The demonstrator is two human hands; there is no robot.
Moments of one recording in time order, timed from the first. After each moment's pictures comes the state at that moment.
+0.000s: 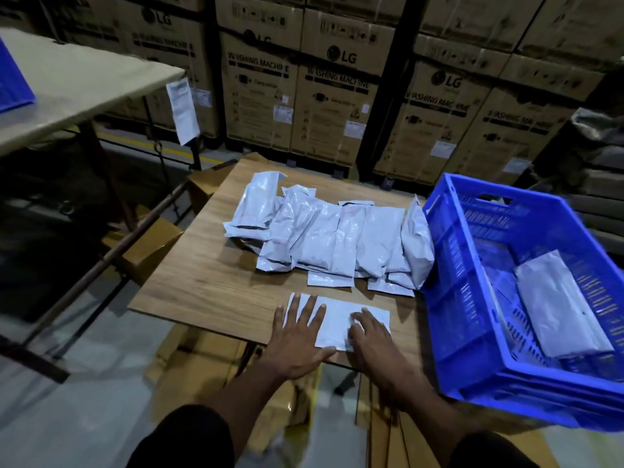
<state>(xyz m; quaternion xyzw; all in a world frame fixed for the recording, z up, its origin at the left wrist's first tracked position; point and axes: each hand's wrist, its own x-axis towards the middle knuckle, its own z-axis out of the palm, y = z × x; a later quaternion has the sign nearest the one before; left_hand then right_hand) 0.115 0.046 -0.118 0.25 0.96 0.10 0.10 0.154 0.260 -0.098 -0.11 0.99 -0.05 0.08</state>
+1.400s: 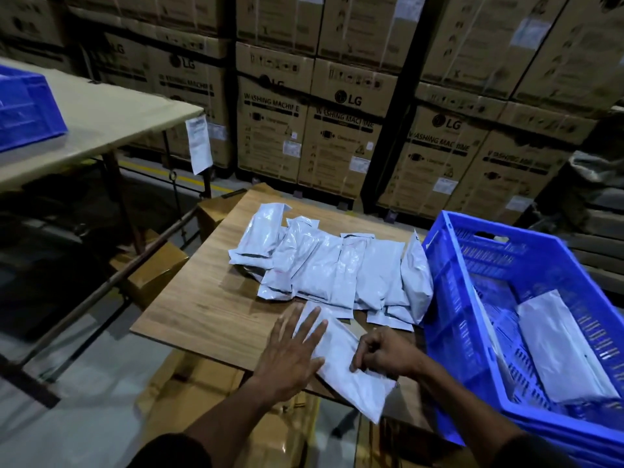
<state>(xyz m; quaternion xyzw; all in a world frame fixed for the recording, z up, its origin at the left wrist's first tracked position) 0.110 0.032 -0.085 0.30 0.95 0.09 -0.03 0.120 0.278 0.013 -0.09 0.90 -0.38 0.21</state>
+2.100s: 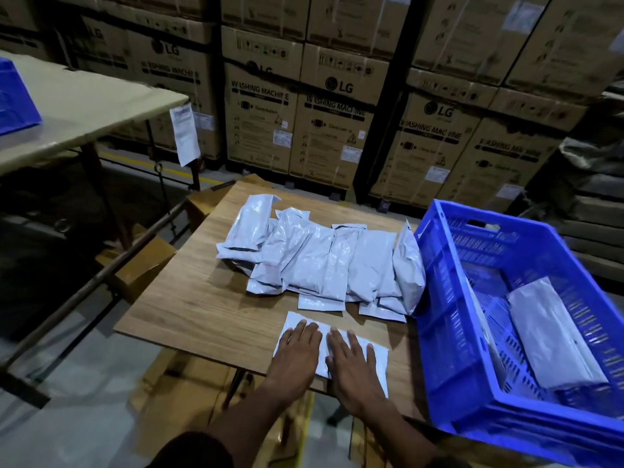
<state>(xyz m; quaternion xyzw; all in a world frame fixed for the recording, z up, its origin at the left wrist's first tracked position) 0.112 0.075 -0.094 0.25 0.96 0.04 0.07 0.152 0.233 -0.097 -0.06 0.99 -0.04 0.08</state>
